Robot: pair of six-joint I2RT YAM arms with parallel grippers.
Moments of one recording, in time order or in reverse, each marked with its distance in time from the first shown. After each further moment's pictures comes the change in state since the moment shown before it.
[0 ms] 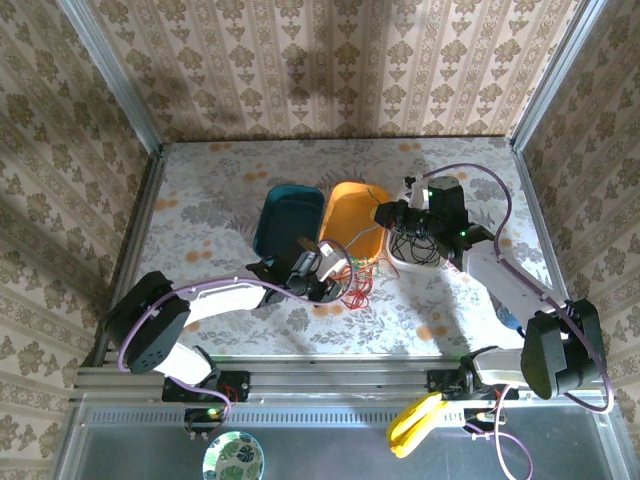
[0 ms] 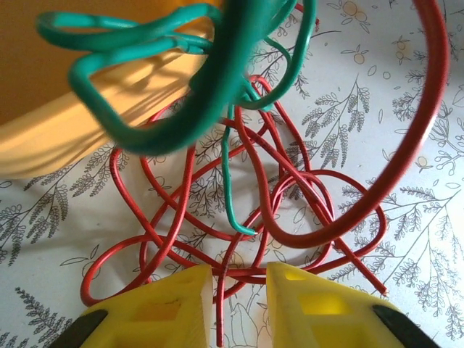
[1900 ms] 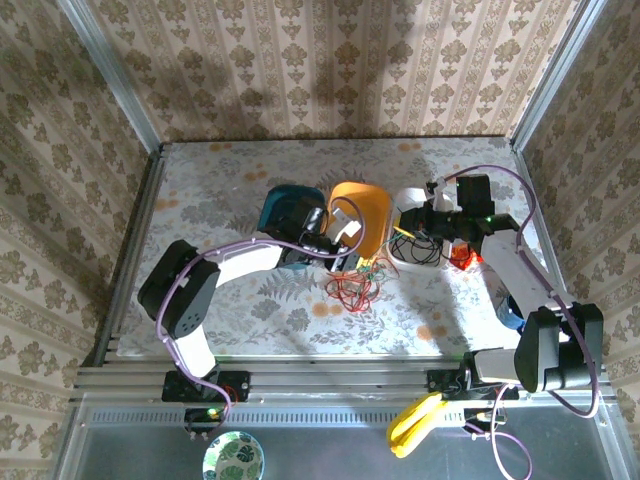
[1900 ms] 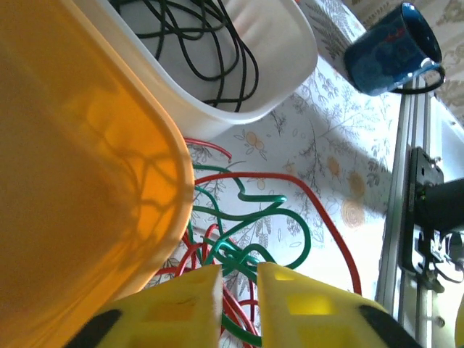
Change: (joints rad) left arm 0.140 0.261 0.330 -0.022 0.466 -0.073; right arm -0.212 0.010 0.076 -0.378 -0.246 -0.187
